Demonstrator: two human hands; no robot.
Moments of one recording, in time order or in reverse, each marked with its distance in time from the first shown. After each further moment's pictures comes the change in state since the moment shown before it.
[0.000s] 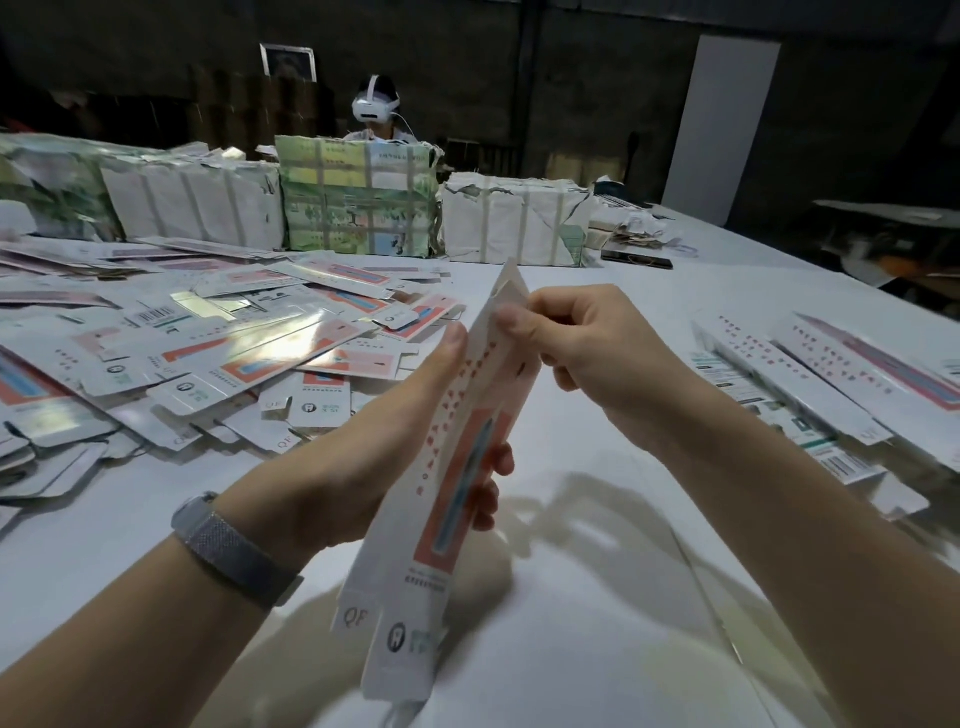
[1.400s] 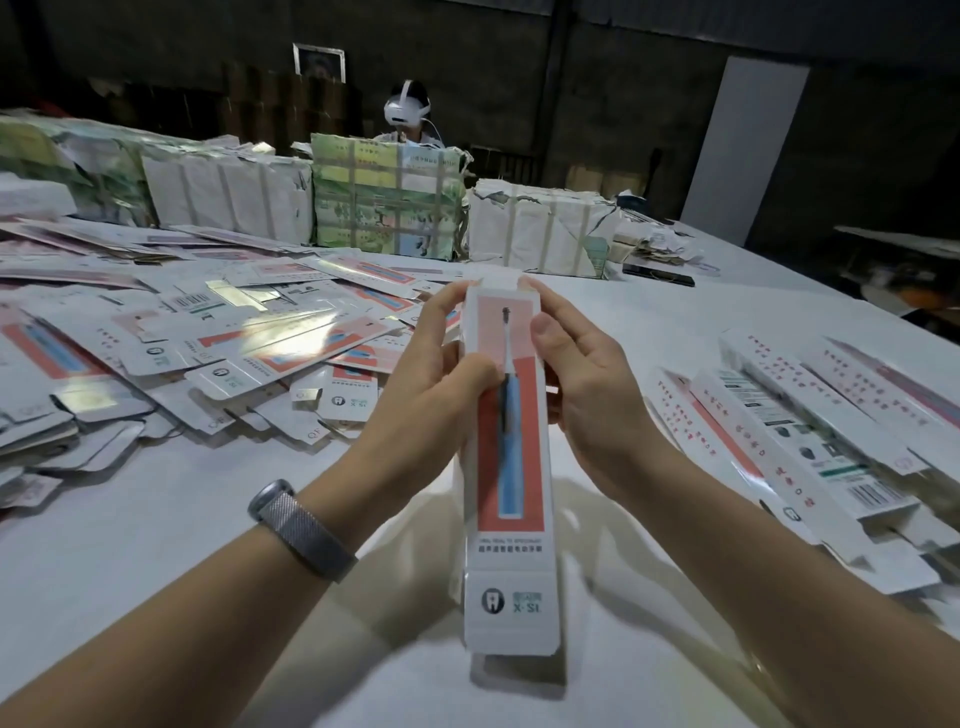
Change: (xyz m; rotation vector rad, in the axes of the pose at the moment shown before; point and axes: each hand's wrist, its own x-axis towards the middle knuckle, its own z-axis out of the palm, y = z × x) left_hand -0.035 0.032 0.028 0.082 0.291 0.441; right_hand 0.000 0.026 0.040 0.286 0.049 -0.042
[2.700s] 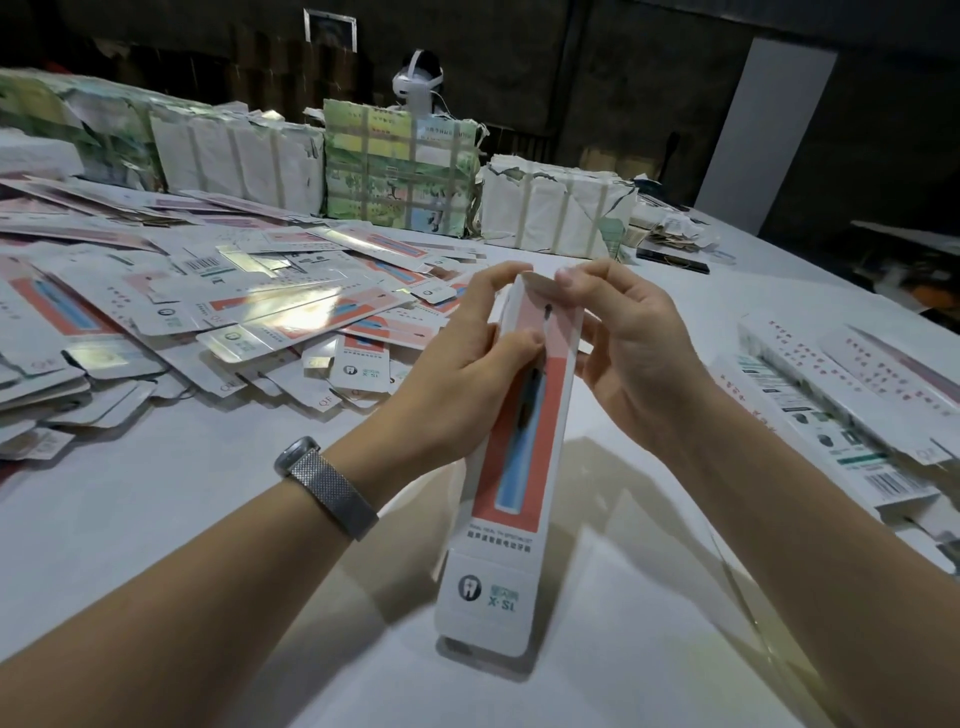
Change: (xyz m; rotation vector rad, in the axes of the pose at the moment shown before) left_hand -0.001 0.004 0.004 0.181 -0.106 0.022; right_hand 0.012 -0.014 -0.012 0.186 0.030 0.077
